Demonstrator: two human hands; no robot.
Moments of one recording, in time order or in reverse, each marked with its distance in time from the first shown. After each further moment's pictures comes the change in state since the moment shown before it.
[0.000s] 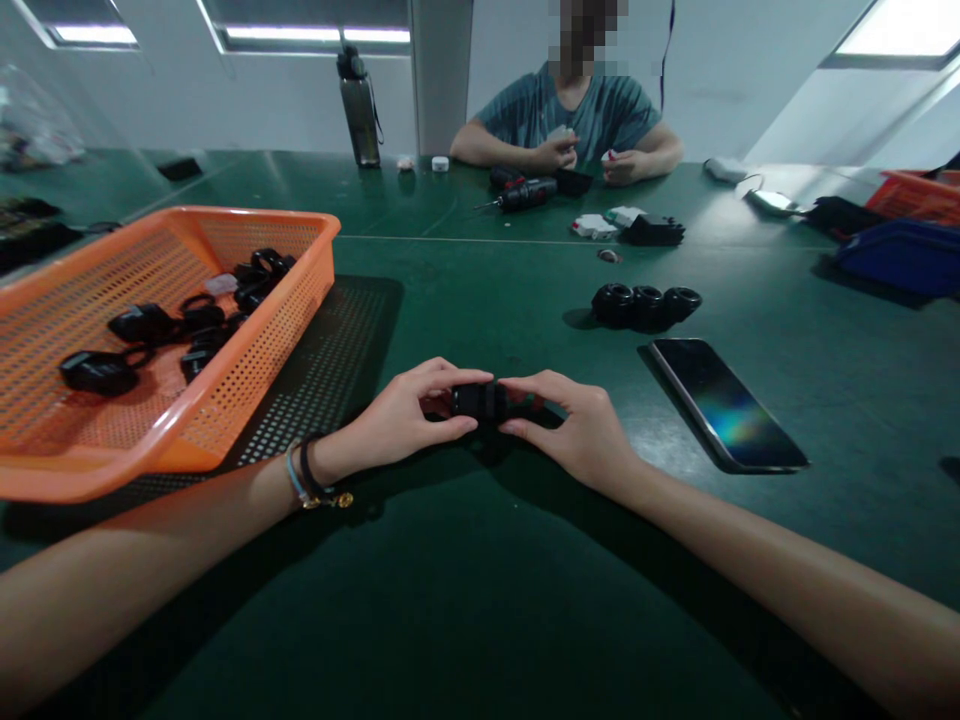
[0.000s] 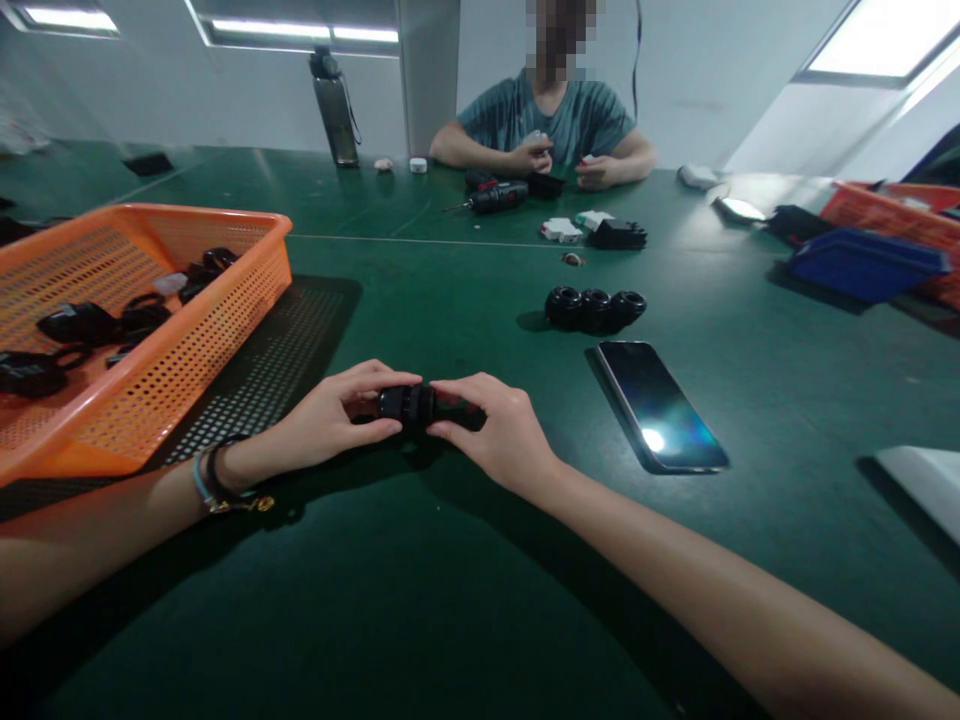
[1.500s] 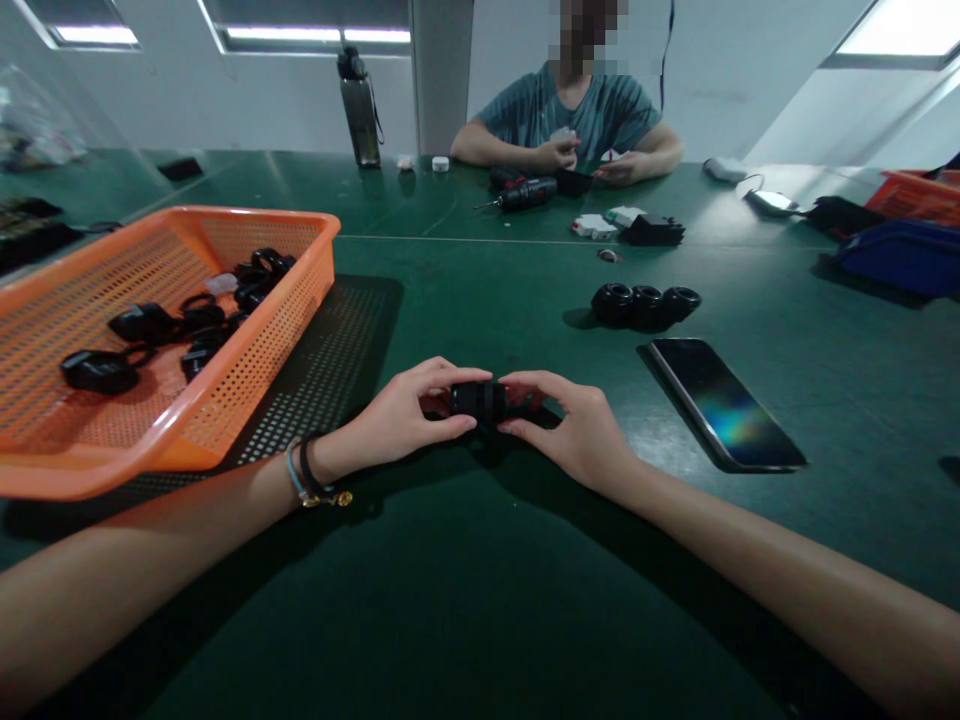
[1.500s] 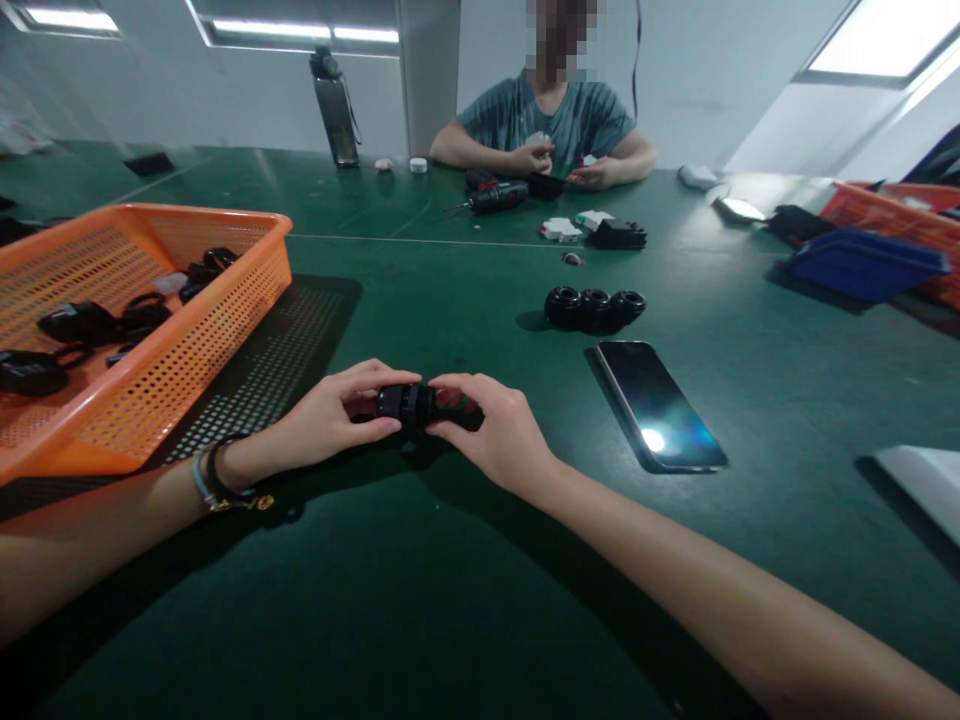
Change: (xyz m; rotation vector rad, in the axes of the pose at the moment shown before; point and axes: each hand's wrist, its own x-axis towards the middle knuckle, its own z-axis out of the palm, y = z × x) left_hand 0.001 0.000 -0.001 0.034 -0.006 -0.003; right_hand 0.000 -0.002 0.001 0.057 -0.019 0.077
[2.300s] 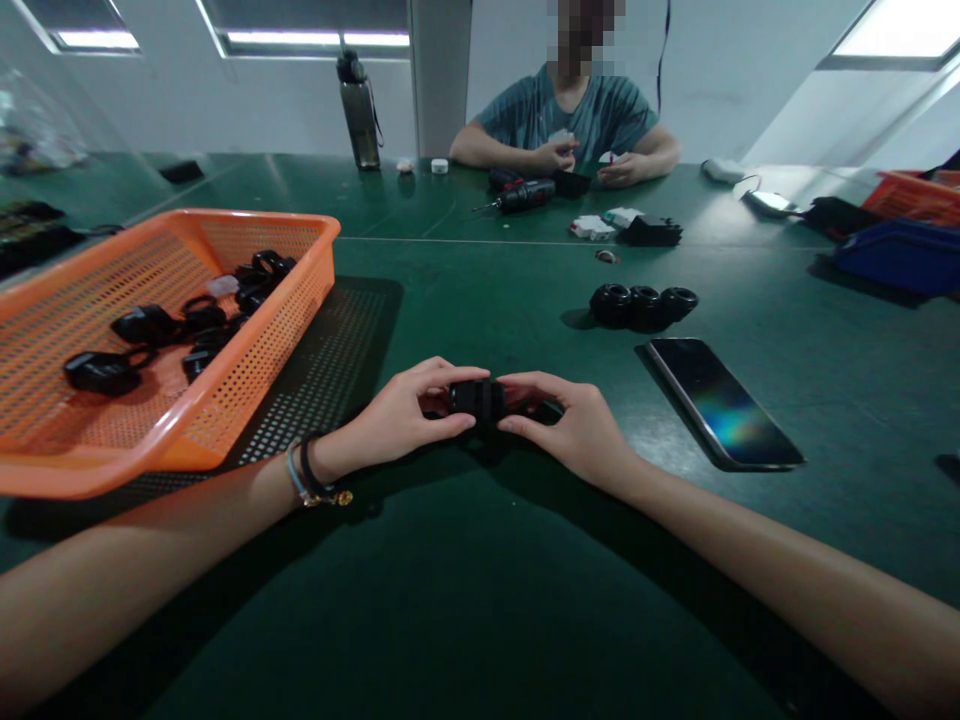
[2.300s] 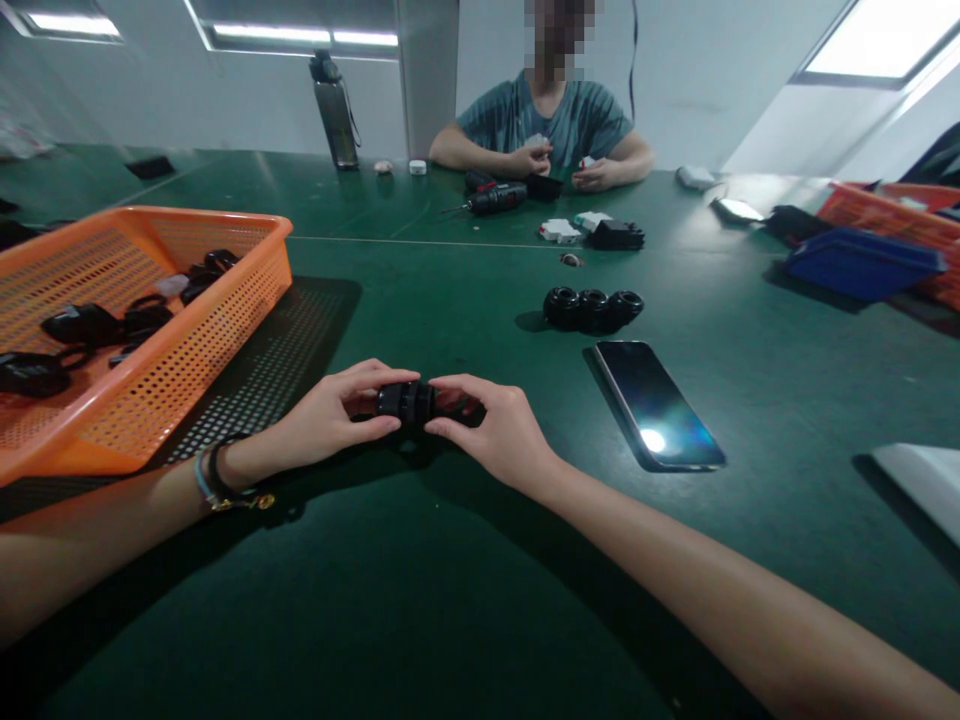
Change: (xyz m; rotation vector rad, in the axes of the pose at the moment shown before) left_hand 0.000 -0.001 0.001 0.004 0.021 0.010; right_hand 0.001 0.002 -0.001 0.109 -0.037 0.041
